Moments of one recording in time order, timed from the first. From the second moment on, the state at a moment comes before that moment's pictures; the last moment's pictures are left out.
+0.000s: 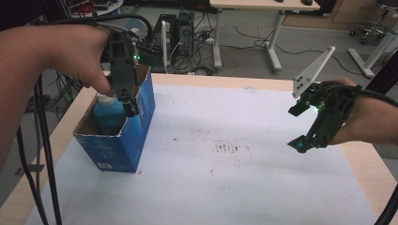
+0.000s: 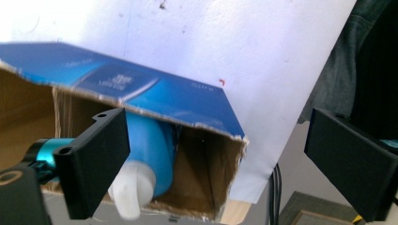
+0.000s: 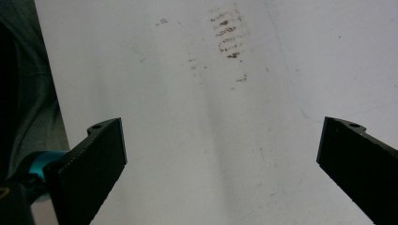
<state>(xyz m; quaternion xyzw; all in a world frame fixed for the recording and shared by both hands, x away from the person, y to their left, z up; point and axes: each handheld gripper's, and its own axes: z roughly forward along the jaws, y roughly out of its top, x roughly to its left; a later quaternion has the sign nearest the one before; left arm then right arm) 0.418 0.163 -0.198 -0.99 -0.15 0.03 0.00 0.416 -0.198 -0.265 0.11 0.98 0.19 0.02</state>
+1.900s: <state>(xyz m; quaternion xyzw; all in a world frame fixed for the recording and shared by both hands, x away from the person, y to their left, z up) 0.432 0.098 -0.259 -1.00 -0.07 0.02 -0.01 0.436 -0.181 -0.298 0.07 1.00 0.06 0.00</state>
